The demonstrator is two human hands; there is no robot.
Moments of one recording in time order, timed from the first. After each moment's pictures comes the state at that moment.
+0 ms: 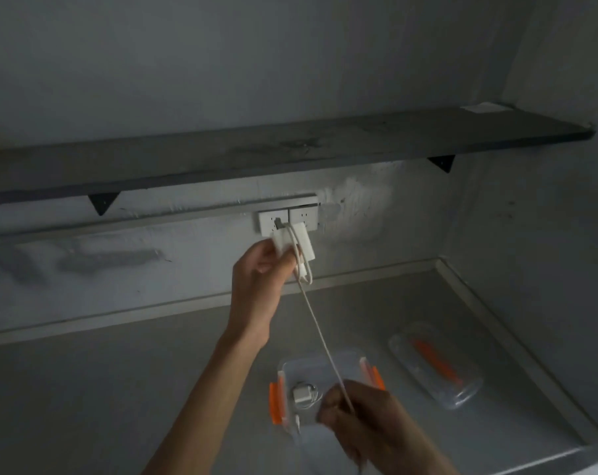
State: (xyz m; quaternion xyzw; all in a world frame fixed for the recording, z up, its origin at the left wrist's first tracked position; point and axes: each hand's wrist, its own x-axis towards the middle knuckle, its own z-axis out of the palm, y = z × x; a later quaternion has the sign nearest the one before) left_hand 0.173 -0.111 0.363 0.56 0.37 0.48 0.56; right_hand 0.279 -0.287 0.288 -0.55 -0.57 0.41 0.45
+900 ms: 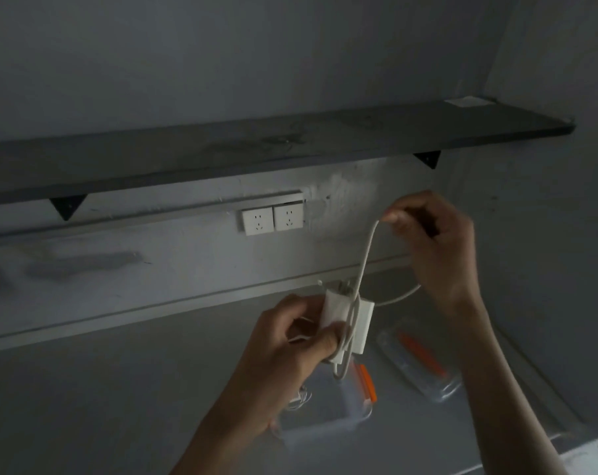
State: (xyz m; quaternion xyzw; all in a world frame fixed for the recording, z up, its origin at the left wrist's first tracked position) left_hand 0.165 -0.181 0.373 0.67 0.29 0.32 0.60; right_hand 0.390 -0.199 0.395 -0.52 -0.56 0.00 0.65
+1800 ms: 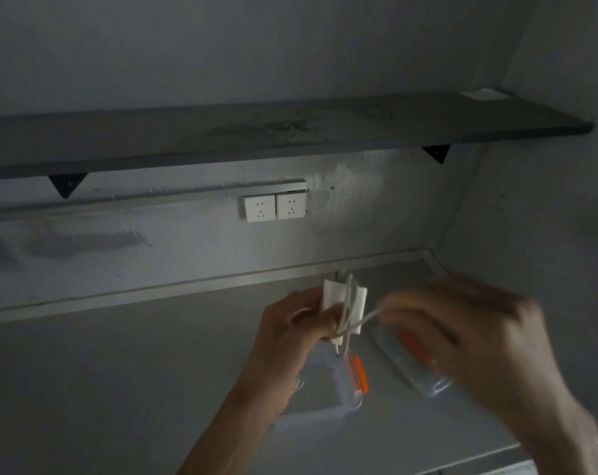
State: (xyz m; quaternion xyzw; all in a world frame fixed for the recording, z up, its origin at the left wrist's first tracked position) left_hand 0.195 -0.174 0.340 0.58 0.33 0.35 0.66; right_hand 0.356 -0.292 0.400 -0.61 -0.68 -0.19 0.35
